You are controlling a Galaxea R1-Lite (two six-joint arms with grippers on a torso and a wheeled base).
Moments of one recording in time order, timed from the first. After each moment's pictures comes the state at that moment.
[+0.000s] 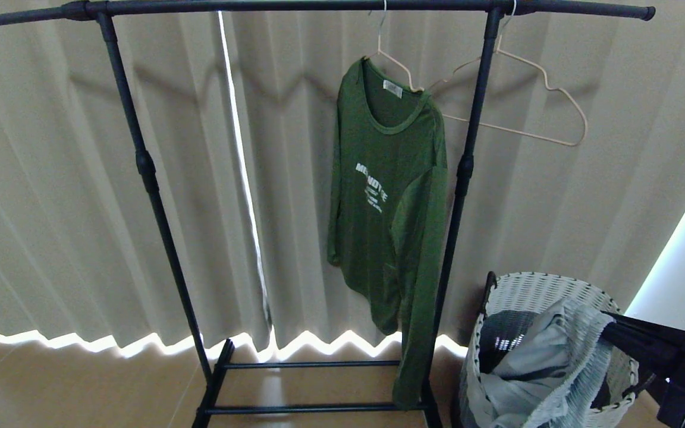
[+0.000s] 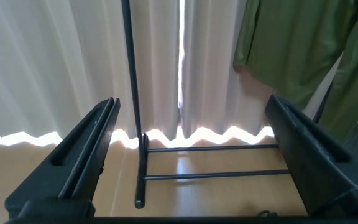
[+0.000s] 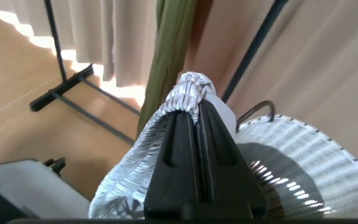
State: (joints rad) left arm 0.01 0.01 0.00 0.01 -0.03 0.05; right arm 0.27 1.05 -0.26 -0.52 0.20 -0.18
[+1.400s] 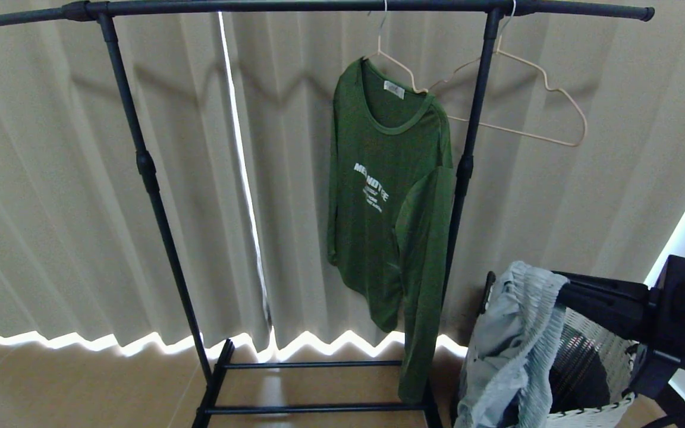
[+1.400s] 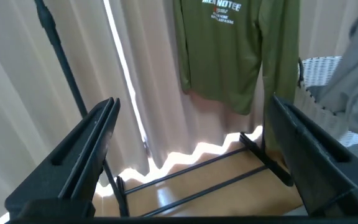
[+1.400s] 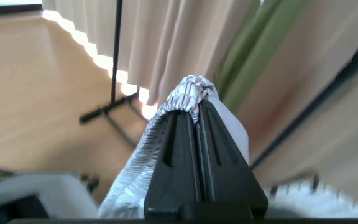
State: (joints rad) left arm 0.00 0.18 -0.18 -0.07 -0.33 0.10; right arm 0.46 1.16 -0.47 -0.52 0.28 -0.18
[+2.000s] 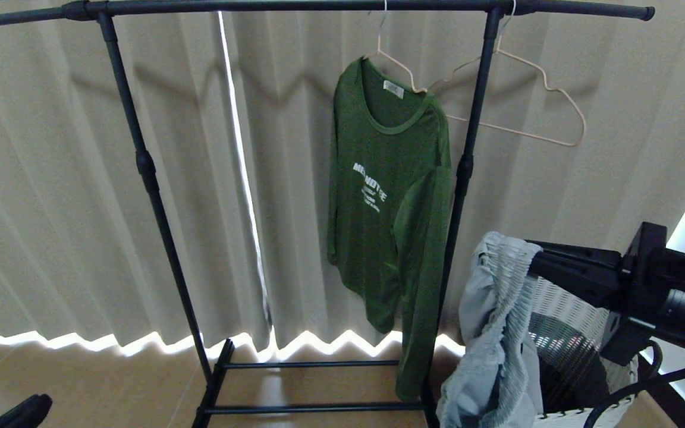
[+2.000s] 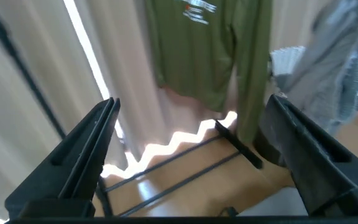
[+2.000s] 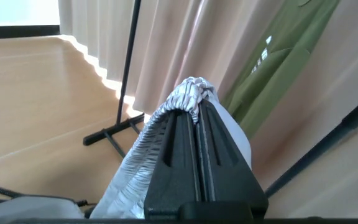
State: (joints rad) left arm -0.15 0.58 -0.41 -0.11 -0.33 0.11; right arm 0.52 1.24 -0.54 -0.61 0.29 -0.18
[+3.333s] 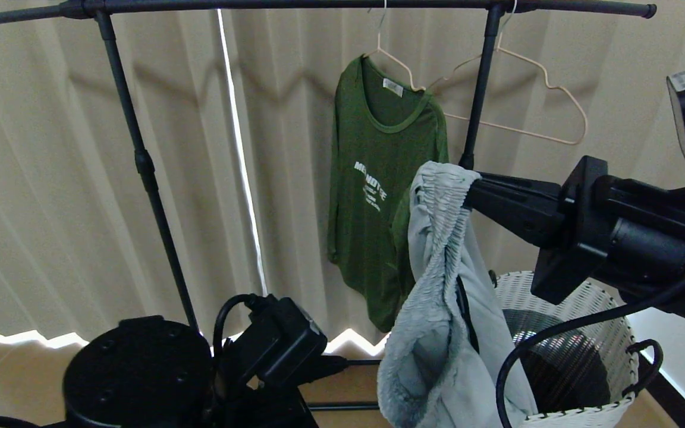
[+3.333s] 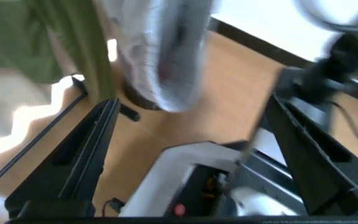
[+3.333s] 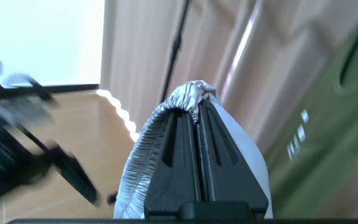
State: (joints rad) left arm -0.99 1.56 -0.47 -0.71 -0.06 -0.13; right arm 0.69 1.42 -0.71 -0.83 0.29 -0.07
